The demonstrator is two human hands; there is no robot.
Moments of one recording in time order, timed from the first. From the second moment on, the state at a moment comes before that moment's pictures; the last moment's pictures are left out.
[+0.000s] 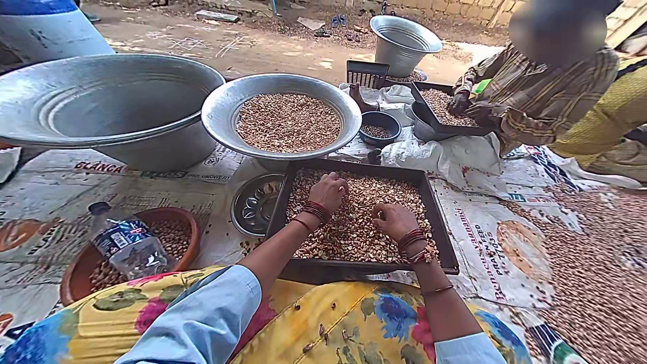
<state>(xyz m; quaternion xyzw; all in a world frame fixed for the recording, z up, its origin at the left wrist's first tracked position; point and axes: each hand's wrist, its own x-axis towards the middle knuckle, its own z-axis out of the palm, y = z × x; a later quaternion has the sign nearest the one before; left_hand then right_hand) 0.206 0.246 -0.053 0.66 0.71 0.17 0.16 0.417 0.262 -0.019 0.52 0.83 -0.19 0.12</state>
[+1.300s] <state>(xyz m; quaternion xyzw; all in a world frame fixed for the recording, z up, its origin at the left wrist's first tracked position) 0.179 0.204 0.020 0.57 0.61 0.37 0.40 0.475 0.301 -0.021 0.64 0.73 -0.21 0.09</state>
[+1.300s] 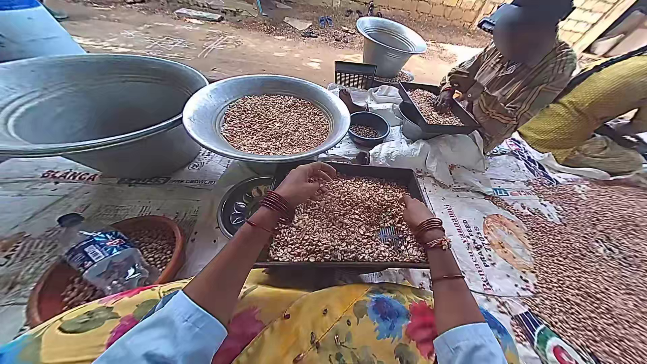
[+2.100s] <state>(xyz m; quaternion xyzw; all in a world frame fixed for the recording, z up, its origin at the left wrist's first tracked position) 0.243 0.219 -0.041 0.75 0.63 0.14 0.17 0.457 0.270 -0.005 0.30 0.82 -0.48 -0.11</state>
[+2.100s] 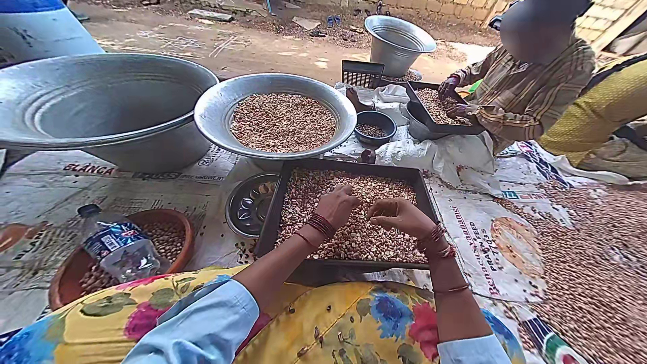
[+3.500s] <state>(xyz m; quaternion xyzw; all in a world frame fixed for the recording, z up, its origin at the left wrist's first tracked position) 0.164 0.206 -0.010 0.69 0.49 0.10 0.52 0.479 0.287 -0.006 0.46 0.82 -0.32 0.06</state>
